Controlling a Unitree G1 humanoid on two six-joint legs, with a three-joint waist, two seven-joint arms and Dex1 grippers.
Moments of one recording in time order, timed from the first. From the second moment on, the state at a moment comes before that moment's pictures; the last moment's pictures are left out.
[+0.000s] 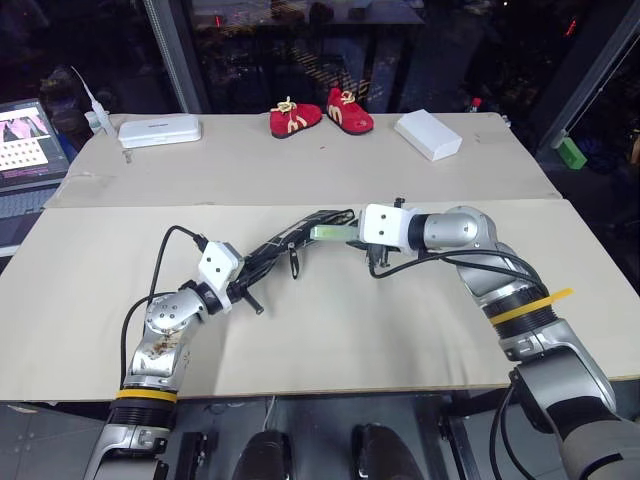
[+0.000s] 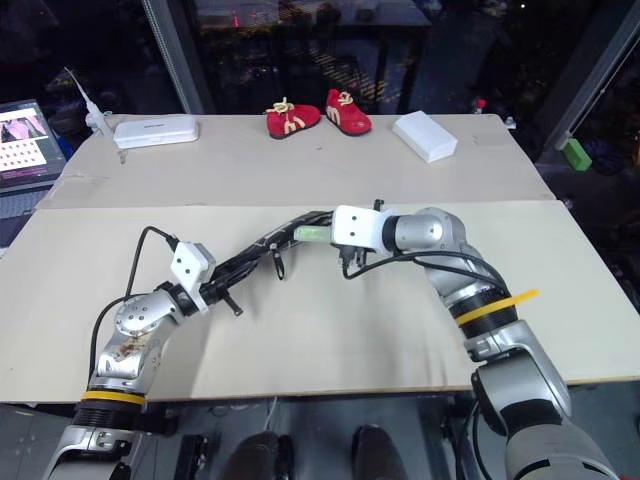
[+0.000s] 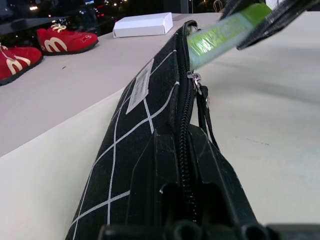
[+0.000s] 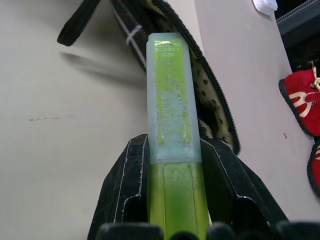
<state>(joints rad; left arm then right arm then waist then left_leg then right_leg) -0.30 0.42 0.02 0.13 -0.24 -0.04 -0.76 -0.85 -0.54 0.32 0.32 -0.20 -0.01 0.94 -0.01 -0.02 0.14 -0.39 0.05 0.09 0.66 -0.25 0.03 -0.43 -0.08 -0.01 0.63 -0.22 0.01</state>
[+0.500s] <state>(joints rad) -0.30 0.42 0.02 0.13 -0.24 -0.04 -0.77 -0.84 -0.55 0.33 0.28 -0.20 0.06 0.98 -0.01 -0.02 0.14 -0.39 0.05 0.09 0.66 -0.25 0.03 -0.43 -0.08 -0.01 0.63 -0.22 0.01</state>
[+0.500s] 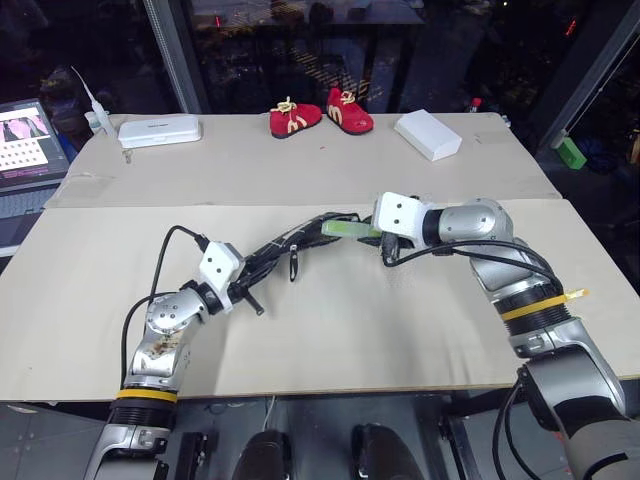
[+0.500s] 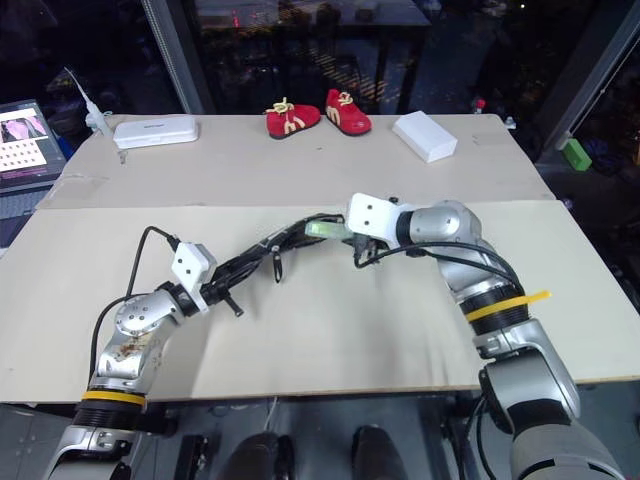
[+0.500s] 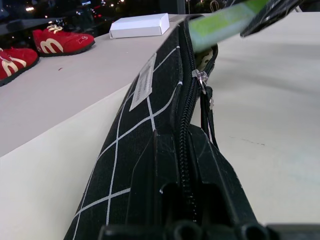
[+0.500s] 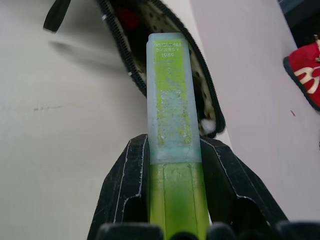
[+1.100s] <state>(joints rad) -0.28 0.40 0.00 0.08 -0.24 0.01 -0.78 -0.87 -0.41 0.52 0.32 -0.41 -0.17 0.89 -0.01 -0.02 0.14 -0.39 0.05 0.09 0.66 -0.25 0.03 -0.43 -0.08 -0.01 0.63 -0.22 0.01</state>
